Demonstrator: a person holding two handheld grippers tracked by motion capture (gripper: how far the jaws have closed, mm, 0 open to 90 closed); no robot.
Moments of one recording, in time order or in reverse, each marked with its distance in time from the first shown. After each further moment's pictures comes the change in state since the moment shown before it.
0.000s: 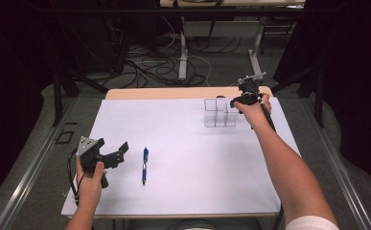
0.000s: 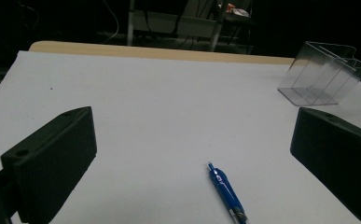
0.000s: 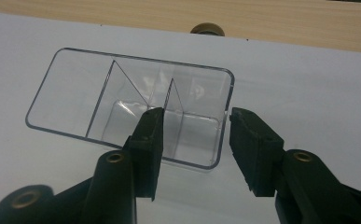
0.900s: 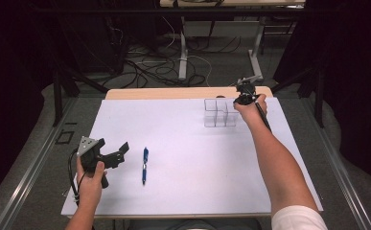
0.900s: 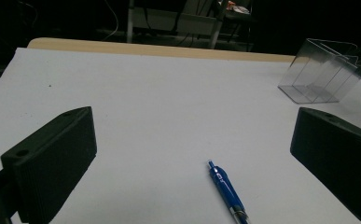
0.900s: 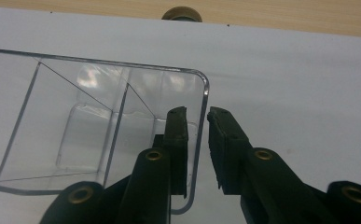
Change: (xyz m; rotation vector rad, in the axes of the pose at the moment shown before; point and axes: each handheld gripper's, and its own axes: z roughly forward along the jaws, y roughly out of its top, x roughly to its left) left arm 0.000 -0.001 0.001 0.008 -0.001 -0.004; right arm -0.010 0.004 0.038 0.051 -0.083 0.026
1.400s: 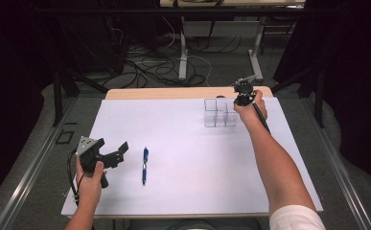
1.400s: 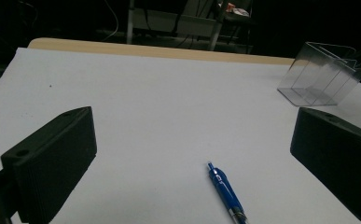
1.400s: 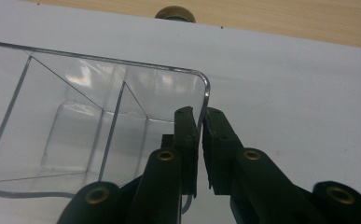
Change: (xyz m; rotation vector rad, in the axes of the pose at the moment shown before) left arm 0.001 0.001 -0.001 -0.005 -0.004 -0.011; right arm 0.006 0.000 0.001 -0.002 -0.059 -0.045
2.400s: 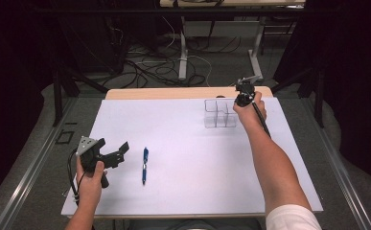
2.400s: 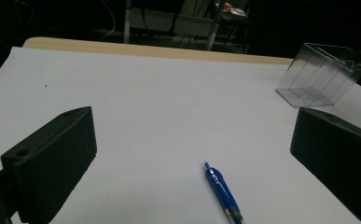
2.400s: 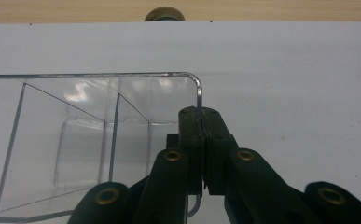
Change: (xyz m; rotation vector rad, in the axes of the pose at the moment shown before) left arm 0.000 0.000 0.001 0.002 -0.010 -0.003; right arm 0.001 -0.001 -0.003 0.007 -0.014 0.136
